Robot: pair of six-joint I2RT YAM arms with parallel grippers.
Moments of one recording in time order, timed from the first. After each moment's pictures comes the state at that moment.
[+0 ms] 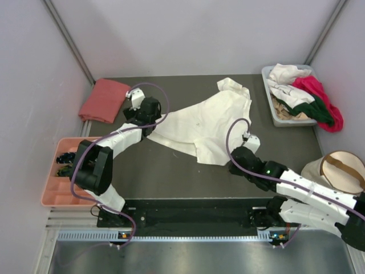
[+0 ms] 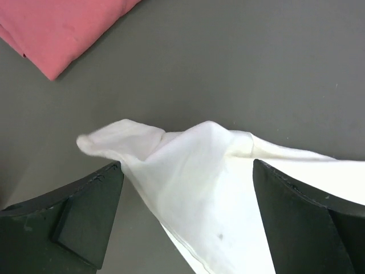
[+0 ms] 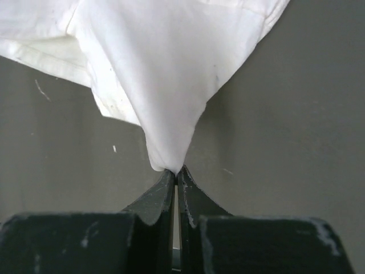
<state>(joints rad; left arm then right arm) -0.37 1.64 1.04 -0.03 -0.68 -0.55 0.89 0.95 0.58 -0.44 0.41 0.93</state>
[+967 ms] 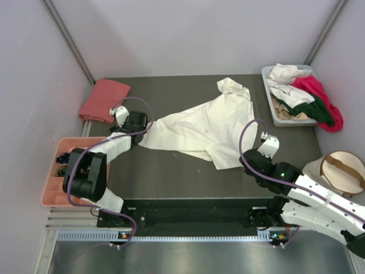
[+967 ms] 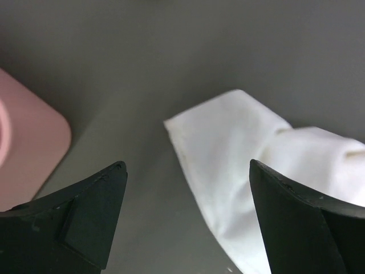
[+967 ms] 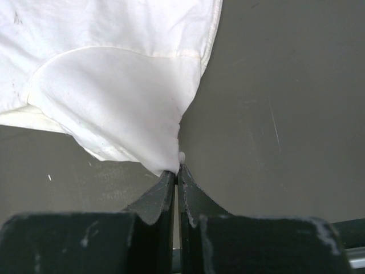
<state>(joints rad) -0.27 1.54 0.86 -0.18 -0.66 -0.68 0.89 0.76 0.65 -0.85 0.69 0.99</state>
